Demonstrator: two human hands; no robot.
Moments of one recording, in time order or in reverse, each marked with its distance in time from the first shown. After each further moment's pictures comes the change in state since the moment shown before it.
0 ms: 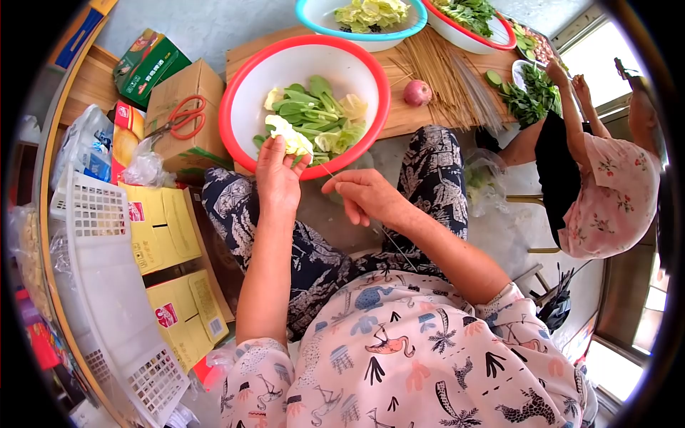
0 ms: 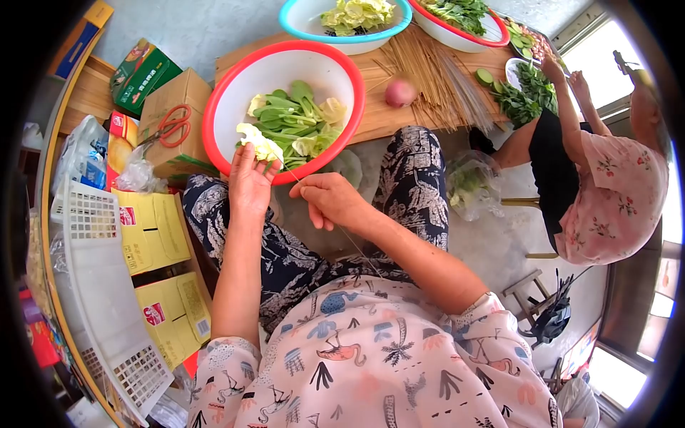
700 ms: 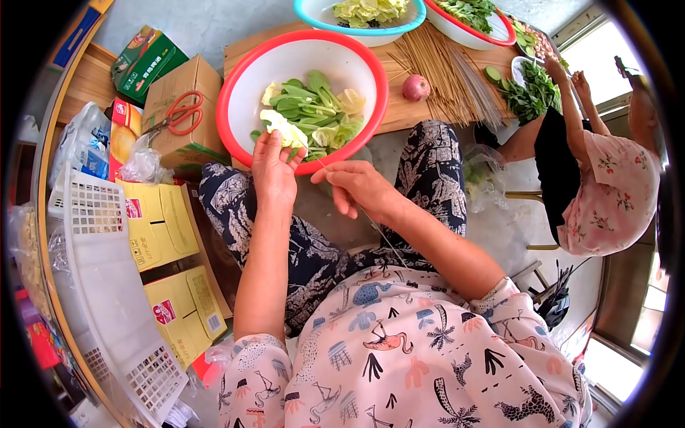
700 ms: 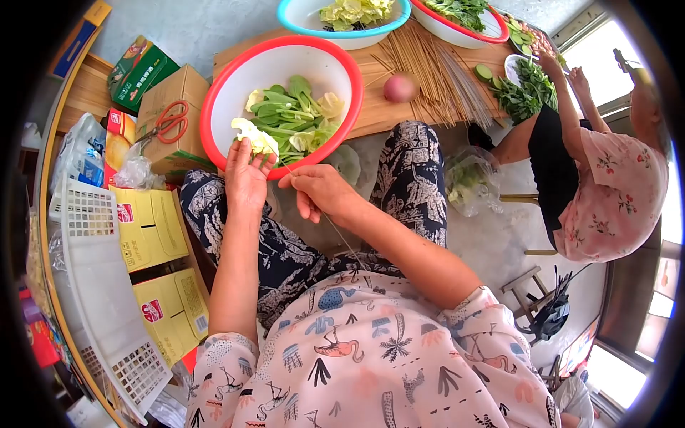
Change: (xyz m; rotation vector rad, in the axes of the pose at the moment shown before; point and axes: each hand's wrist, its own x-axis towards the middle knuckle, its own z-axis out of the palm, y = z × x) left_hand 0.002 -0.001 0.001 0.030 0.032 0.028; right_hand 0.009 0.000 0.008 0.286 -0.011 0.036
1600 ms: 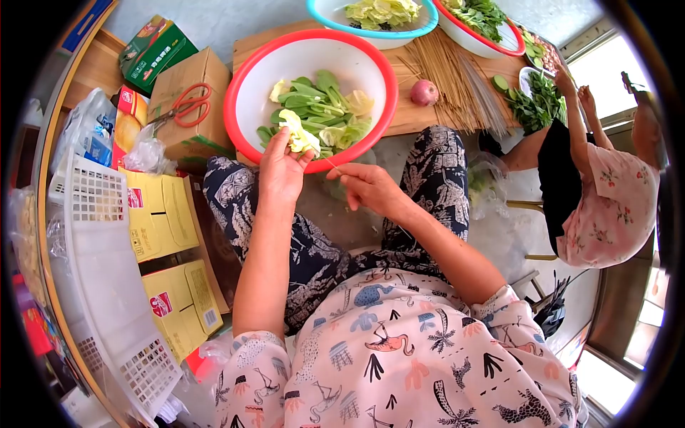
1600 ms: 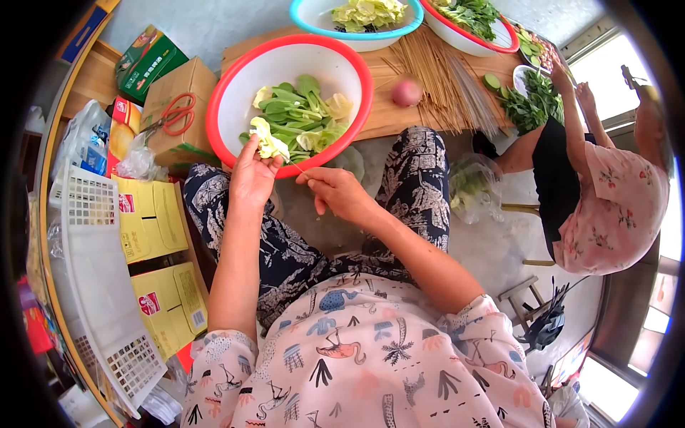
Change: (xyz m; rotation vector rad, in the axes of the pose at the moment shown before) left_hand 0.009 0.000 -0.010 -0.120 -0.021 -0.152; right_hand 0.009 0.026 -0.022 -0.370 0.028 -0.161
